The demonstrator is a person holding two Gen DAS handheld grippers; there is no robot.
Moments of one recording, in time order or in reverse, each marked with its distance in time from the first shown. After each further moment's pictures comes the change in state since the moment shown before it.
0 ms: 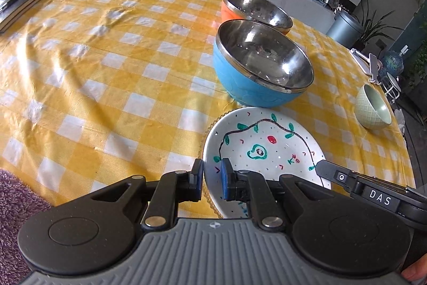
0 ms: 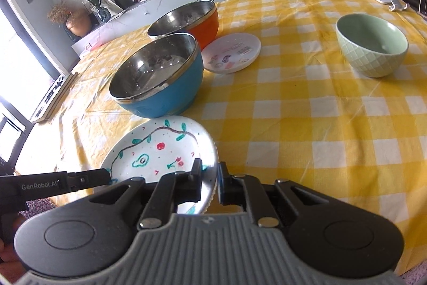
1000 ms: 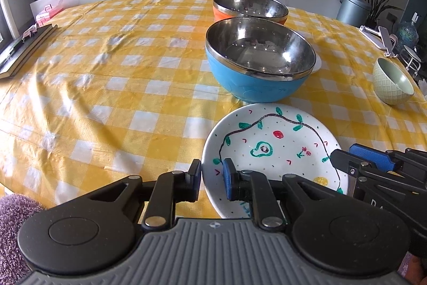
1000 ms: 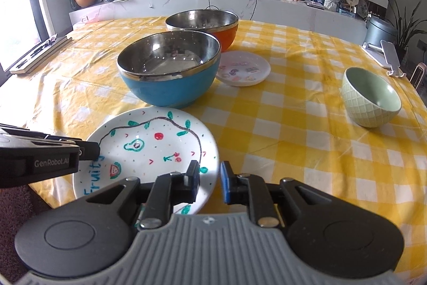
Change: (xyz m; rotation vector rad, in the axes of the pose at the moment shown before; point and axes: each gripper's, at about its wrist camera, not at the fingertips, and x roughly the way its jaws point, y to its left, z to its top) left arm 0.005 -0.027 -0.009 0.153 -0.052 0.152; right arm -0.002 0.029 -0.015 -0.235 -0.097 -0.144
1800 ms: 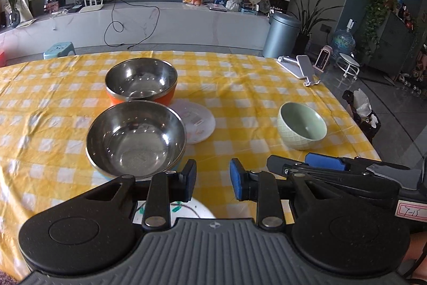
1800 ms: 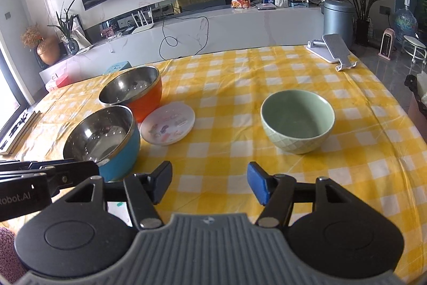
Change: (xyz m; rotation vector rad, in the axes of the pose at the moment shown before) left arm -0.025 -0.091 0.071 0.151 -0.120 -0.270; right arm -0.017 -0.098 0.049 0.260 -0.061 -0.039
